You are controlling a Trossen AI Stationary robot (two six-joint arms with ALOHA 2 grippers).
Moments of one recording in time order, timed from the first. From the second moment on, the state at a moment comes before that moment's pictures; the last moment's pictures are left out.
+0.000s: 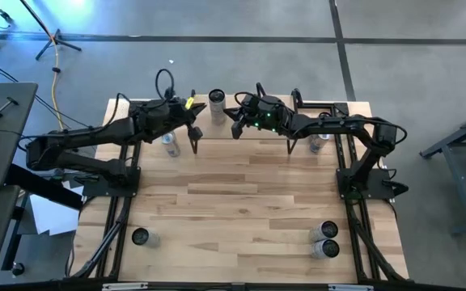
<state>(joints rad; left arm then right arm) 0.28 1.06 0.88 -0.03 -0.41 0.22 -0.34 1.71 1.15 0.38 0.06 0.23</state>
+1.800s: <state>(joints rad) 0.10 0.81 0.88 -0.06 -0.54 0.02 -0.35 1.86 1.40 0.16 0.14 0.15</state>
